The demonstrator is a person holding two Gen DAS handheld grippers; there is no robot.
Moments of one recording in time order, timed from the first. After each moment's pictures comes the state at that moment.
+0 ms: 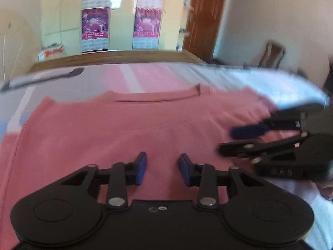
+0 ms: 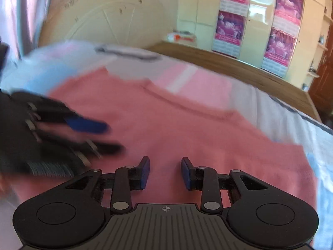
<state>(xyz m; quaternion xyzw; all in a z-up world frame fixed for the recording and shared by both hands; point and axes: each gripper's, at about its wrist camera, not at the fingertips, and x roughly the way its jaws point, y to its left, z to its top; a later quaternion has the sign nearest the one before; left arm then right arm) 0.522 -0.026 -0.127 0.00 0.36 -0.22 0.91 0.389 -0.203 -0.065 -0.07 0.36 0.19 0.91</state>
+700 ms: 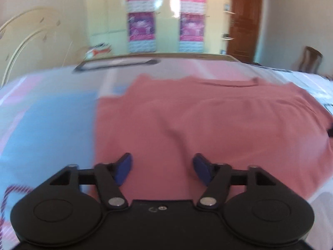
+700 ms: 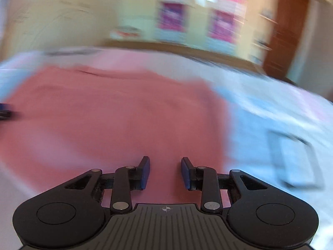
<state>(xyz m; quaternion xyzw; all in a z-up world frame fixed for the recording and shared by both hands) 0.461 0.064 -0.125 0.03 0.35 -0.08 0.93 0.325 -0.306 -0.073 -0.02 0.40 0.03 0.92</state>
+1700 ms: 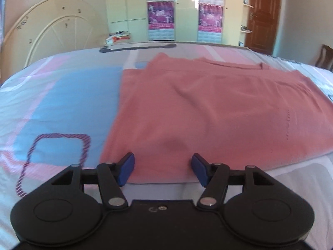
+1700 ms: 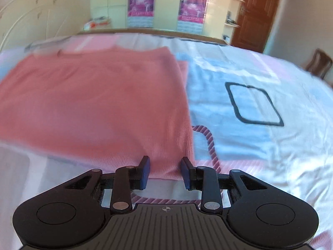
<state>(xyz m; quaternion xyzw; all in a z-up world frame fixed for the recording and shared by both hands) 0.388 0.059 -0.116 0.04 0.38 -0.02 0.93 0.259 -0.312 -0.073 -0.02 0.42 -0.02 0.91</state>
